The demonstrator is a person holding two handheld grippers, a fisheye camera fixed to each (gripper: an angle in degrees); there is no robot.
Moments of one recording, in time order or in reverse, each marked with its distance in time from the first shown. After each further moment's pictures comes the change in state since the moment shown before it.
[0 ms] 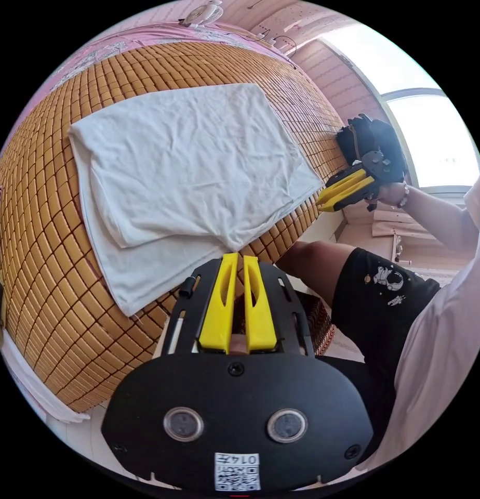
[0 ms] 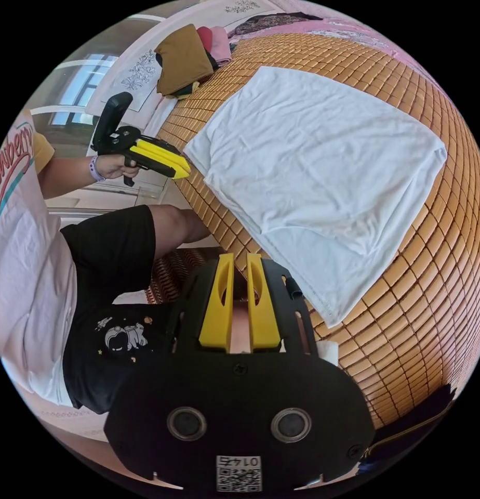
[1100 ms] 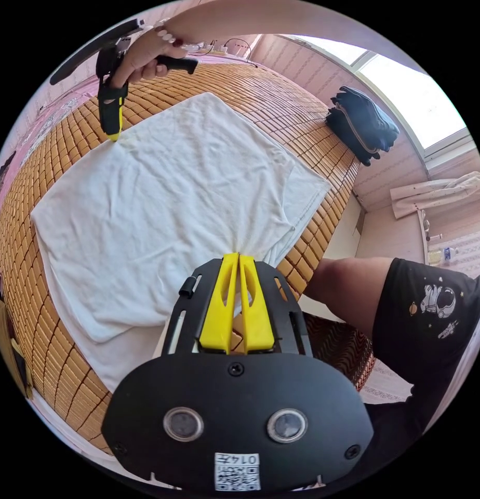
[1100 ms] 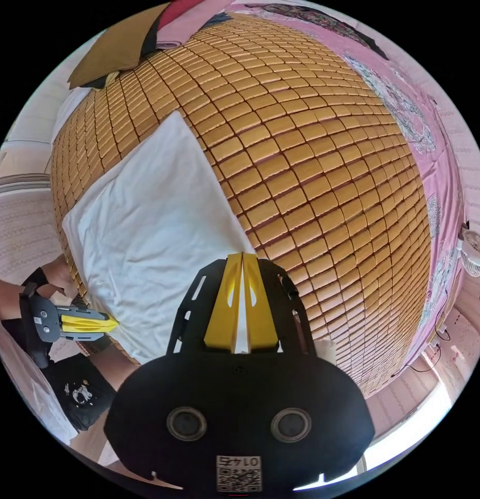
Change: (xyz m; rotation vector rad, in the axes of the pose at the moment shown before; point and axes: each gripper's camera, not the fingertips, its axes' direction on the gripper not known) left arm 0.084 -0.034 0.093 0.100 -0.155 0.208; right arm 0.041 -0.329 -0.019 -0.220 0.546 -0.169
